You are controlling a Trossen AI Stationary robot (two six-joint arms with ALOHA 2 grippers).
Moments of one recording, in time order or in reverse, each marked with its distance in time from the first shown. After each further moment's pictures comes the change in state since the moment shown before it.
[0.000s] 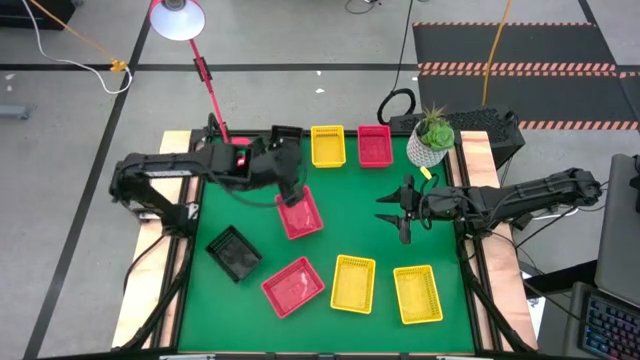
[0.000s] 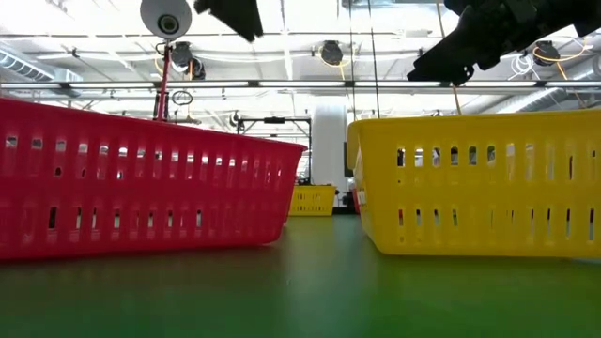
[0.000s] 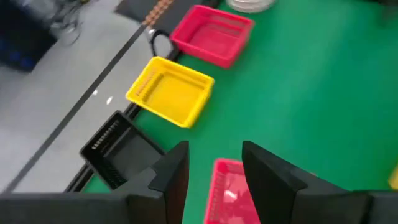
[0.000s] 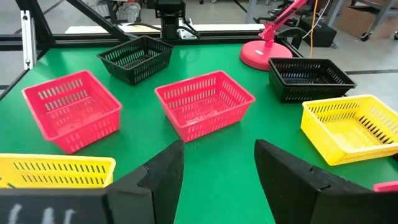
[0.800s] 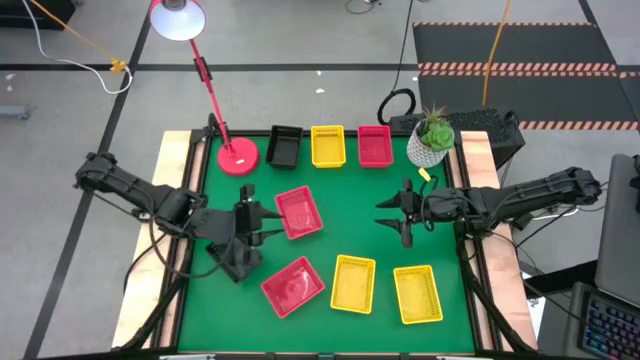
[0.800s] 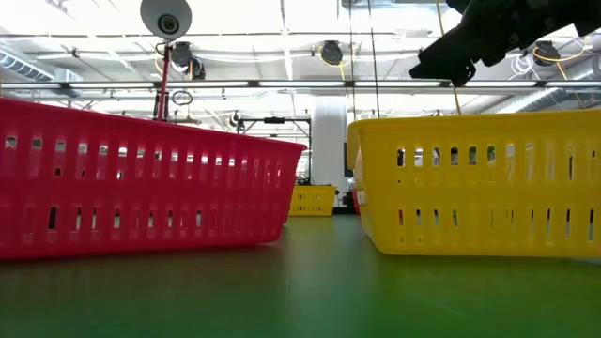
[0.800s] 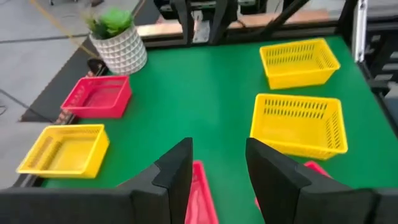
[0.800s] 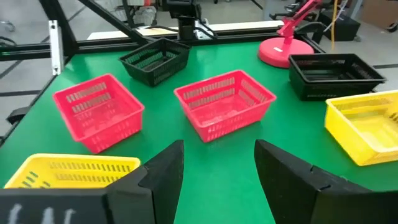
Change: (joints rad) left arm -0.423 -0.377 -0.542 0.523 -0.002 0.153; right arm 0.022 0.000 0.000 0.005 -0.054 0.054
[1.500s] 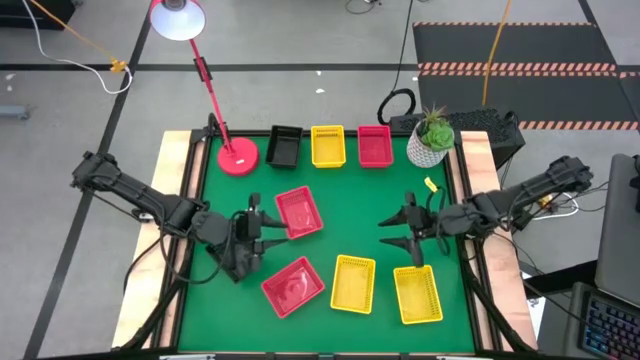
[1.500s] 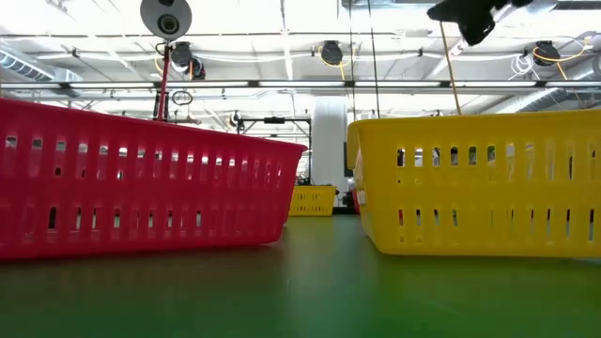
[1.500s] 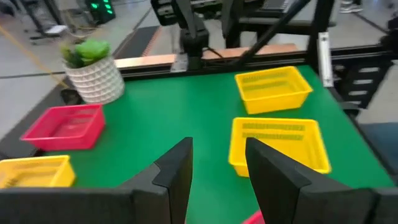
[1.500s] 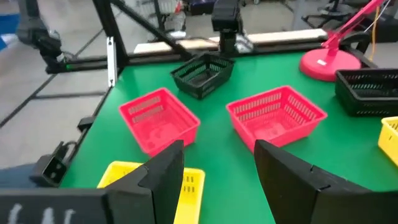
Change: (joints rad) left arm 0.000 -0.053 -0.258 0.411 0.067 0.103; right arm 0.247 0.038 0.176 -0.146 0.112 0.123
